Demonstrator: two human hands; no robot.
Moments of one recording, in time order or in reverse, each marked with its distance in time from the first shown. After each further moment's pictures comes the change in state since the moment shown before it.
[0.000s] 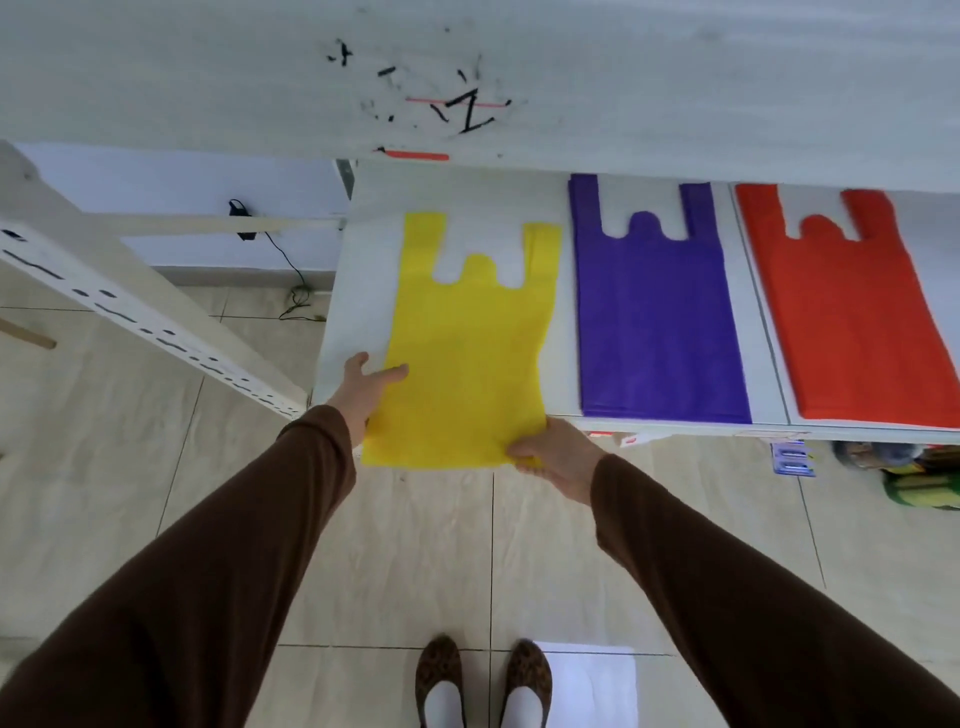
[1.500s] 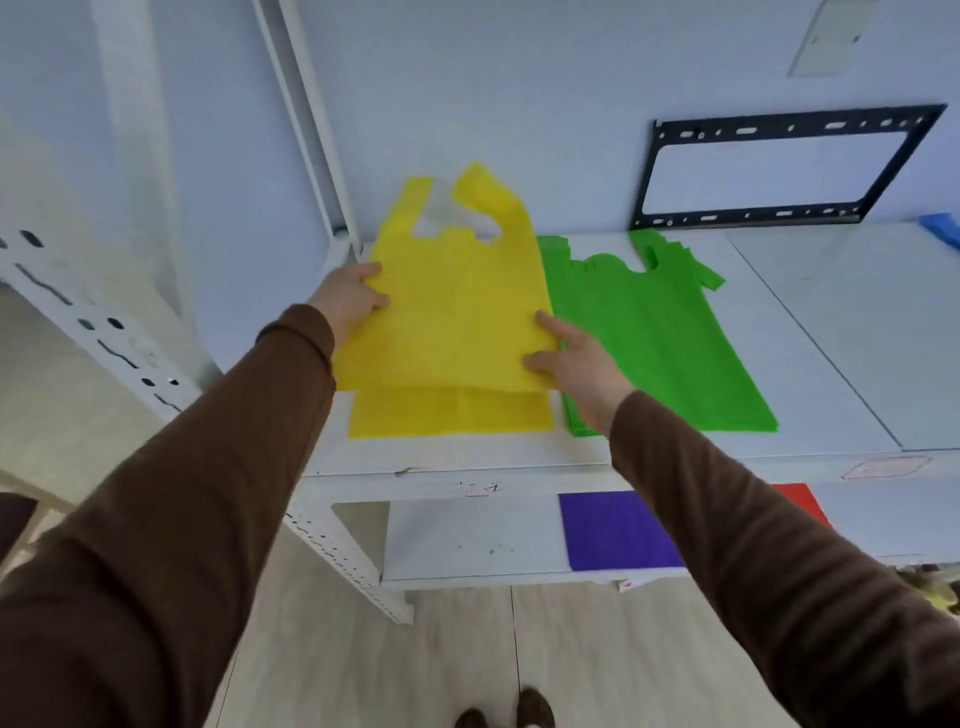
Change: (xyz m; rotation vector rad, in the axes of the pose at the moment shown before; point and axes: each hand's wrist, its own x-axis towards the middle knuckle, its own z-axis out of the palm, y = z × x) left_hand -0.257 0.448 -0.086 0.391 0.037 0.638; right_hand -0.302 -0.358 0.065 -0.205 0.192 -0.670
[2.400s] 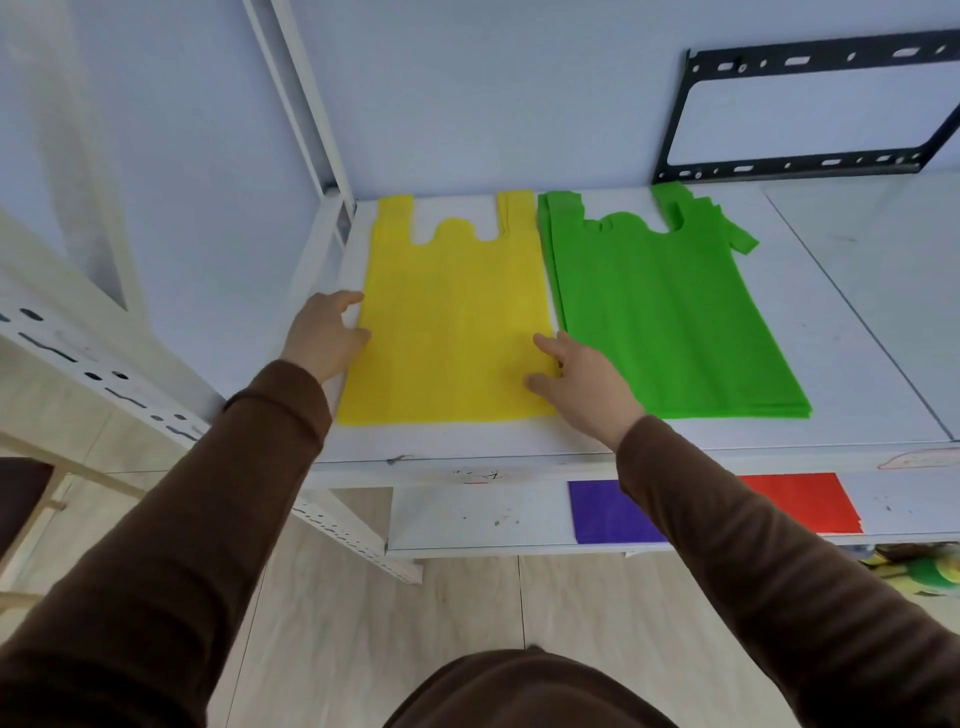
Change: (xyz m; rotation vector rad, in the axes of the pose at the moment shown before) left_hand -0.029 -0.066 0.016 0.513 0.158 0.113; right_hand 0.005 0.039 0.000 -0.715 -0.042 -0.114
